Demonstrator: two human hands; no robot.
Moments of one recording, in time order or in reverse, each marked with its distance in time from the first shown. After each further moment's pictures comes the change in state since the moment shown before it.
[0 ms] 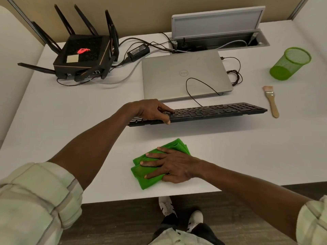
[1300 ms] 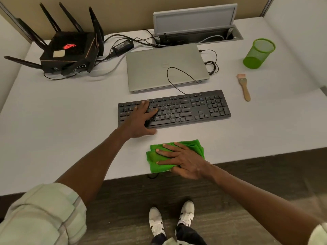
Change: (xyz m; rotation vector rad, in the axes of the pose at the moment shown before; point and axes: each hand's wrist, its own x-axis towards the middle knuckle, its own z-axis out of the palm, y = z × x) left_hand -0.012 -0.024 0.127 0.232 0.377 0.086; right_hand -0.108 -0.057 0.017 0.147 0.050 0.421
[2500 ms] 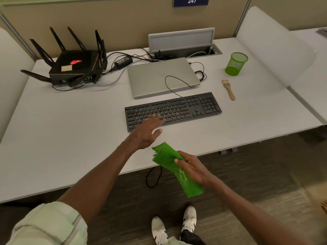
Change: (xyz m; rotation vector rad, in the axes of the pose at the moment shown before) left_hand -0.076 0.026 0.006 -0.182 0.108 0.221; right_hand -0.028 -0.118 0.007 0.937 0.456 0.483
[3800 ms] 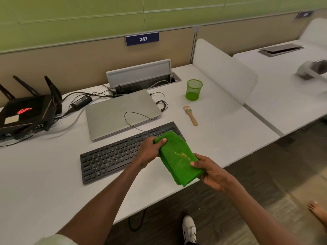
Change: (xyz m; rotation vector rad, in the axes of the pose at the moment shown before) left_hand 0.155 0.134 0.034 -0.808 0.038 -0.335; right_hand 0.004 0.033 -0.201 0.875 0.148 0.162
